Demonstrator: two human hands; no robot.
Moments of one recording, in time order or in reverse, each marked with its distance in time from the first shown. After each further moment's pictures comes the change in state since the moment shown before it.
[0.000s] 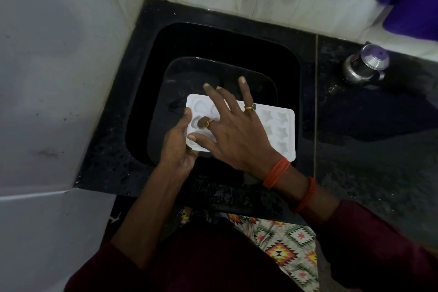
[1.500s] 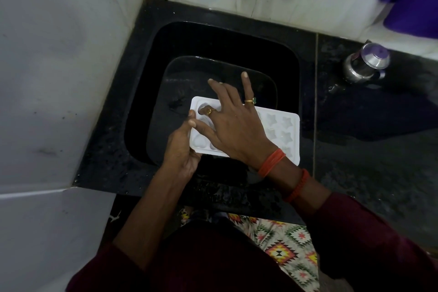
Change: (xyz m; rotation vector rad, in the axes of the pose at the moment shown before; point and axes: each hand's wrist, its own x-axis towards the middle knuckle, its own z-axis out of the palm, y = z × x) left_hand -0.013 -0.005 0.014 -0.139 -0.007 -0.098; right_hand 0.008 0.009 0.010 0.001 -0.083 0.097
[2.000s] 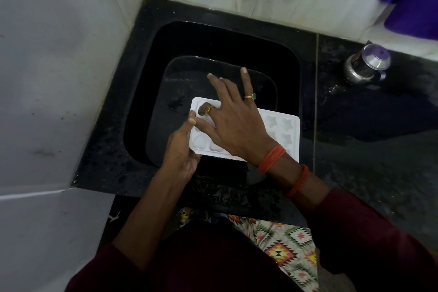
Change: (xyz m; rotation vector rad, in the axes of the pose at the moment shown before) left_hand 0.006 -0.003 -0.003 -0.069 -0.001 -0.020; right_hand 0.009 0.005 0.002 -0.018 0.035 -0.040
